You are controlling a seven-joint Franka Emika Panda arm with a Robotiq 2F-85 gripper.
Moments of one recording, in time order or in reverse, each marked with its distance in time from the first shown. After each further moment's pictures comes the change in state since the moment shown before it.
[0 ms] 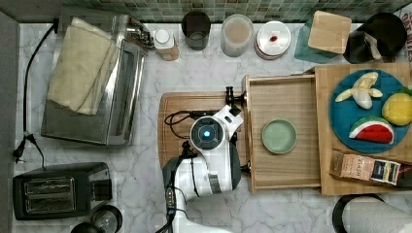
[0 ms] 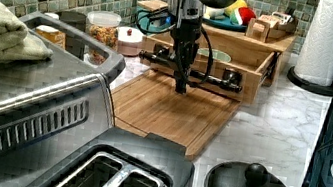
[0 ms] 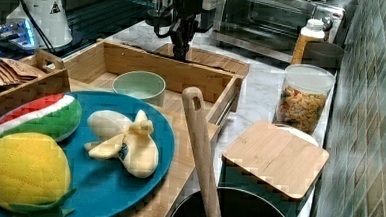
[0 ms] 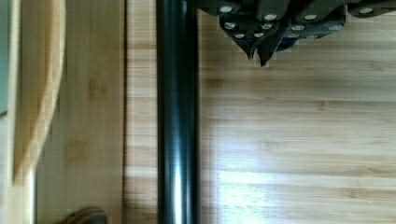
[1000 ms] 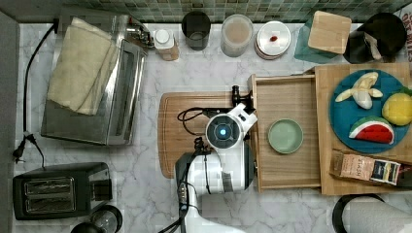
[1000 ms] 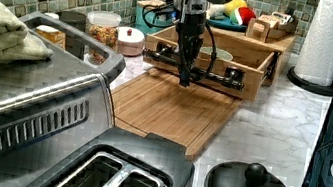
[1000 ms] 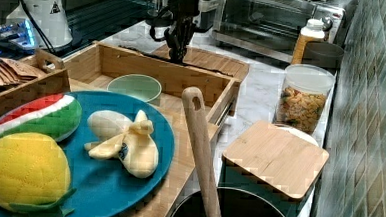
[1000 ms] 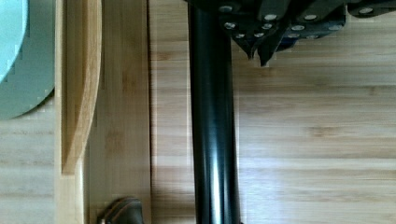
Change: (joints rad) arm -0.038 0.003 -0.037 0.016 -0.008 0.013 -0.035
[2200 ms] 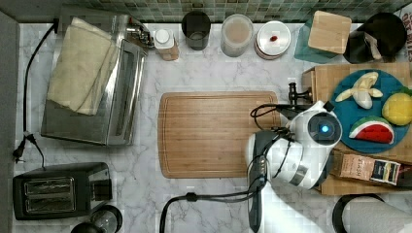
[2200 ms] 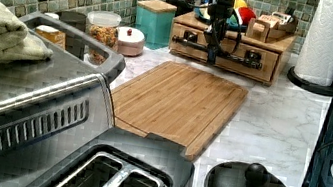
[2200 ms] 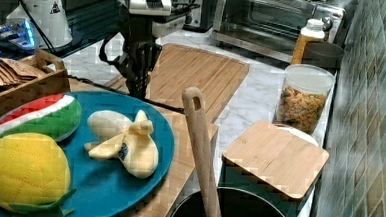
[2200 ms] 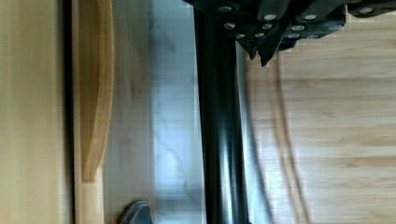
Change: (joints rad) arm -0.209 0.117 -0.166 0.180 0.144 -0.047 -0.472
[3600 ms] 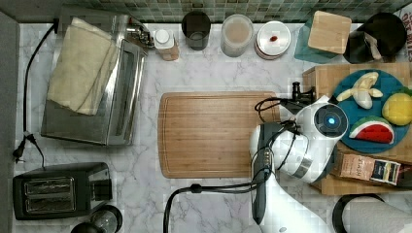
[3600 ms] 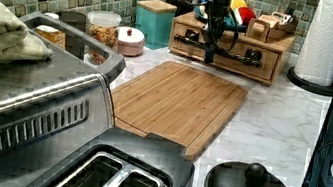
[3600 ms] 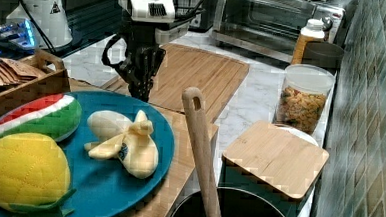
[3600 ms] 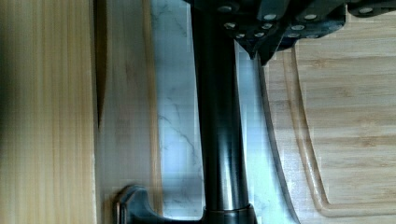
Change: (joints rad) arm -0.005 0.034 0.002 0.051 0.028 -0.028 -0.002
